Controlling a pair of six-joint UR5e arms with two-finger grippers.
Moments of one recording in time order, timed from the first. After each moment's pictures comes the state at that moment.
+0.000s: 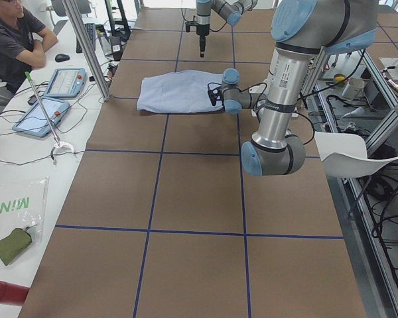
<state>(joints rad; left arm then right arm) -0.30 -1.99 -1.74 -2.15 -1.80 -1.82 0.69 -1.21 2.02 -1.55 2.06 1.08</state>
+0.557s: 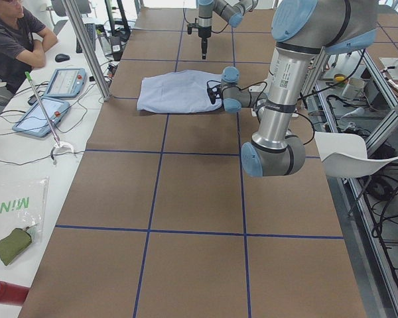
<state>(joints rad) -0.31 -1.98 -1.78 -2.15 -1.81 -1.81 0.64 -1.20 2.02 -1.55 2.05 1.16</state>
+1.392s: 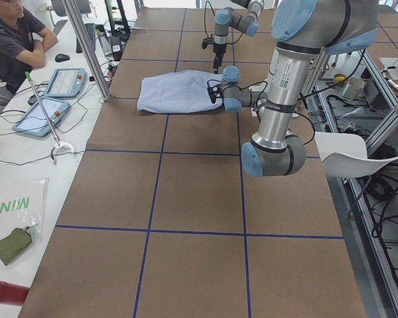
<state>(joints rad) -0.31 -1.98 -1.78 -2.15 -1.81 -1.81 0.37 -1.21 2.02 -1.55 1.80 1.65</state>
